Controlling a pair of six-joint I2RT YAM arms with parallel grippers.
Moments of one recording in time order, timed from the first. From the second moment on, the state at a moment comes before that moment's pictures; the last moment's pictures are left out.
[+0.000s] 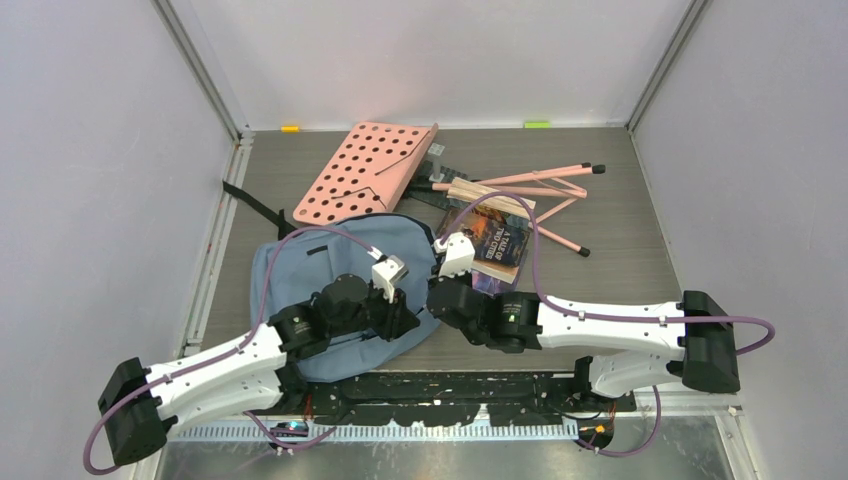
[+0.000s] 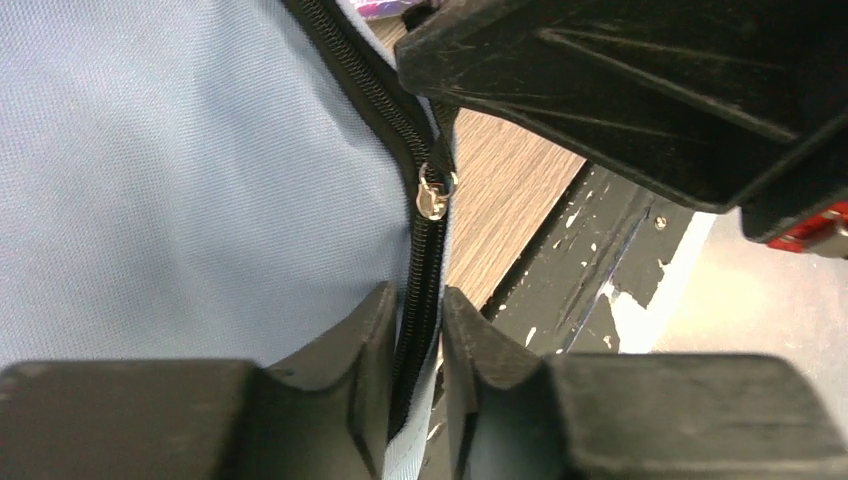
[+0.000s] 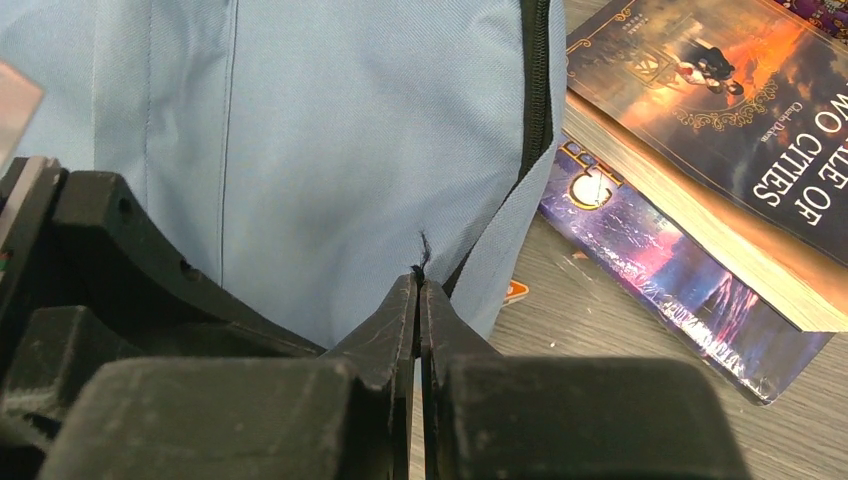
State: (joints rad) left arm -0.97 0.83 0.46 -0.11 0.12 -0.40; right arm 1.31 1.27 0.91 -0.29 0.73 0.68
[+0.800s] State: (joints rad) left arm -0.98 0.83 0.47 -0.15 0.09 -0.39; right arm 1.19 1.29 0.95 -0.39 0.77 0.68
